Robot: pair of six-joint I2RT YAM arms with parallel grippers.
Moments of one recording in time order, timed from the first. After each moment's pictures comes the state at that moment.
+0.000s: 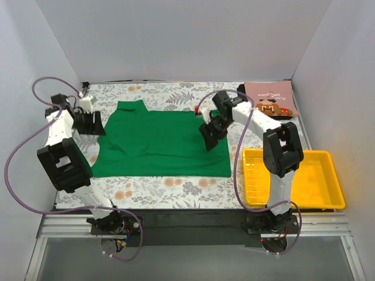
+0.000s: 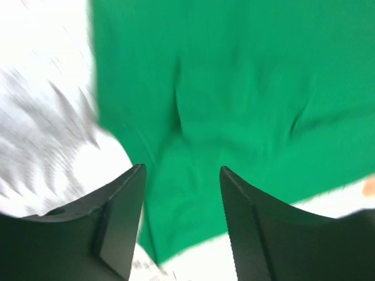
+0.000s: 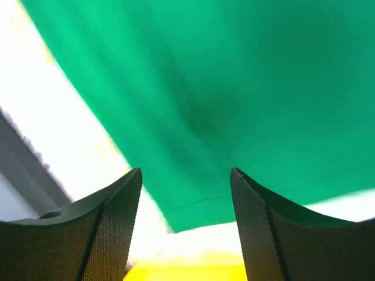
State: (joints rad) left arm 0.45 1.75 1.40 -0.90 0.51 0.52; right arm 0.50 1.95 1.52 -0.97 -0.51 -0.41
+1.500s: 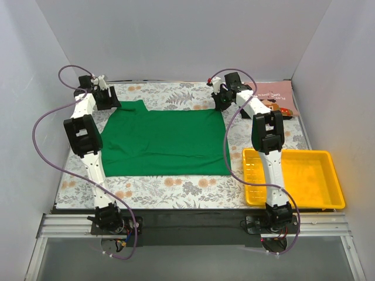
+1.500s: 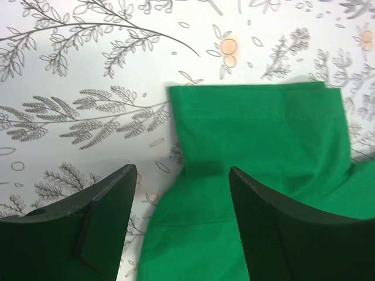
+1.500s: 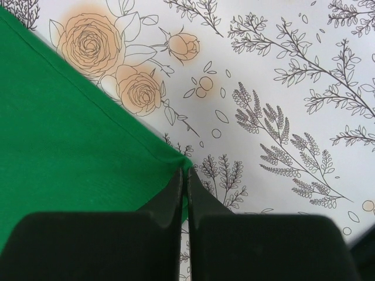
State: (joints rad) left arm 0.26 2.49 2.17 -0.60 0.45 0.06; right arm 0.27 2.49 2.15 -0.58 -0.35 -0.43
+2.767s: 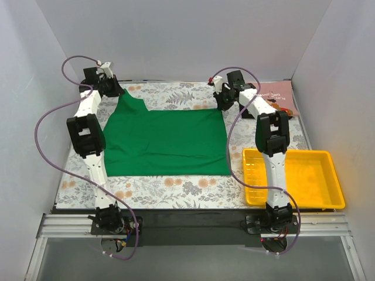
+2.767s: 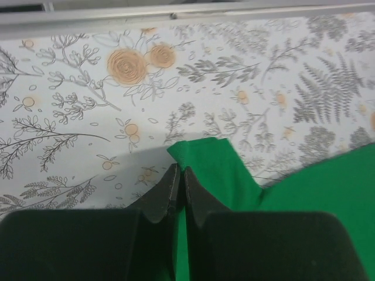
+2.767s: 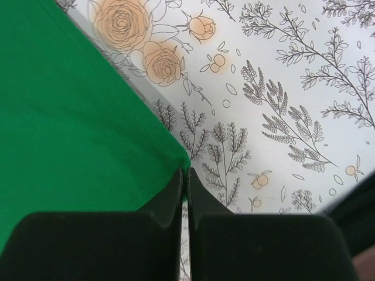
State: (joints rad) left arm 0.20 2.45 2.14 -0.37 0.57 0.01; right arm 0.27 2.39 2.06 -0.61 -0.36 -0.48
